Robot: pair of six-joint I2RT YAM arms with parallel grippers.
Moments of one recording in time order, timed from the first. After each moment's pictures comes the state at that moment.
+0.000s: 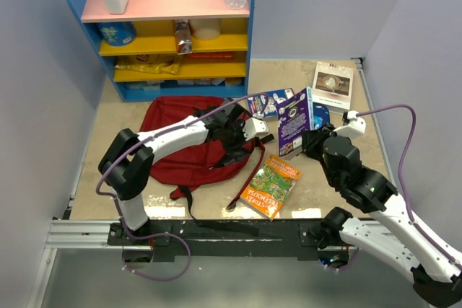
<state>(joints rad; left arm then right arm) -0.77 1.79 1.29 -0.51 0.27 0.45 0.74 0.63 0.82 -0.57 0.67 0.80</state>
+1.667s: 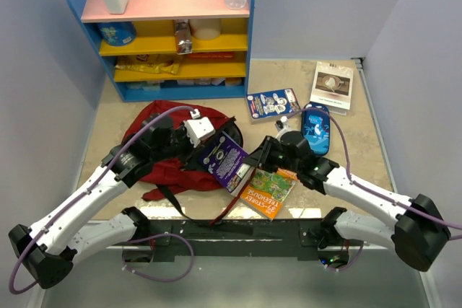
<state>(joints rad) -0.68 0.92 0.92 -0.54 0.20 0.29 0.74 1.04 0.57 -0.05 -0.14 1.03</state>
